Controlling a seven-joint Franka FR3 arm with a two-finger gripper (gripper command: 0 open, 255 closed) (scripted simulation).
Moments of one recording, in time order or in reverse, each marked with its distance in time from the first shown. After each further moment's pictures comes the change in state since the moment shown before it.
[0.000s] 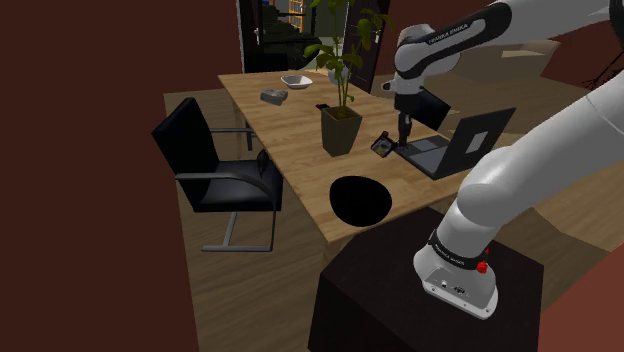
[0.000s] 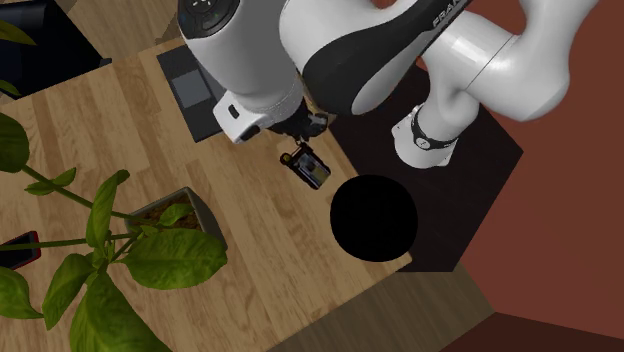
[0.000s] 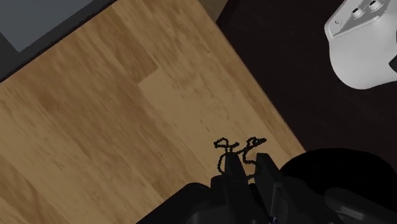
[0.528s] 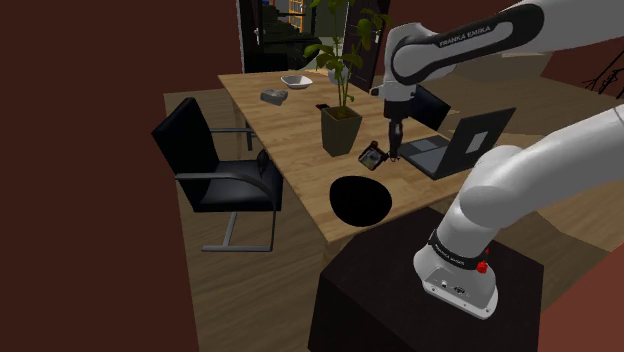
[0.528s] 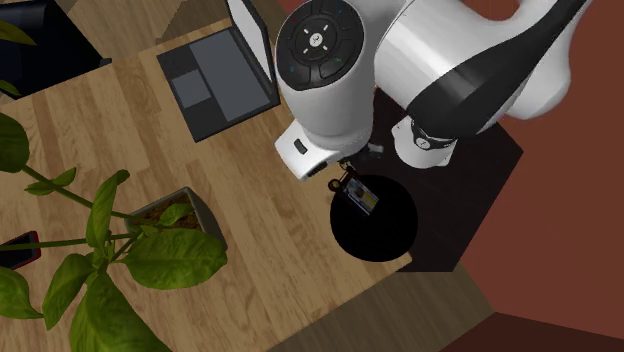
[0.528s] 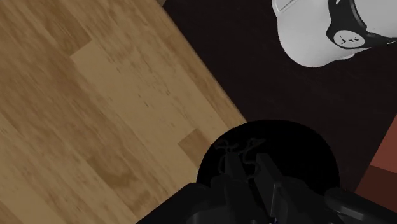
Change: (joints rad) arm 0.063 -0.202 0.172 -0.154 0.081 -0.067 0.205
